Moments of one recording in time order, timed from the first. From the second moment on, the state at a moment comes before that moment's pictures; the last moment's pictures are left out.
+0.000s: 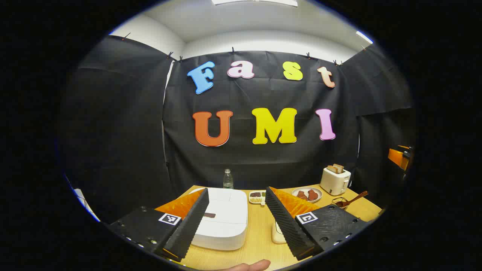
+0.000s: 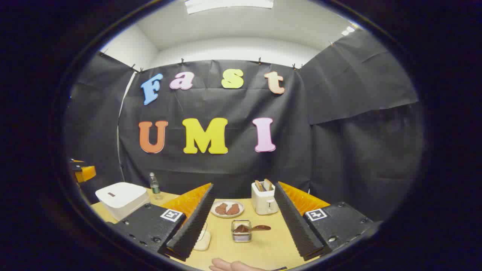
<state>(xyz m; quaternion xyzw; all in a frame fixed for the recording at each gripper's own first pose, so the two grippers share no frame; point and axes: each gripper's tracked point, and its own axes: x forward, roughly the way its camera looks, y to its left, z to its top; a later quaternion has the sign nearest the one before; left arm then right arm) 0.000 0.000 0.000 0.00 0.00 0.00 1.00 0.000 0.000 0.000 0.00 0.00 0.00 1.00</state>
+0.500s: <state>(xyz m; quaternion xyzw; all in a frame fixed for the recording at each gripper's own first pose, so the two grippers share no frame) -0.008 -0.002 0.015 0.02 -0.03 -0.02 1.00 -0.020 -0.007 0.015 -0.01 -0.05 0.00 1.00</state>
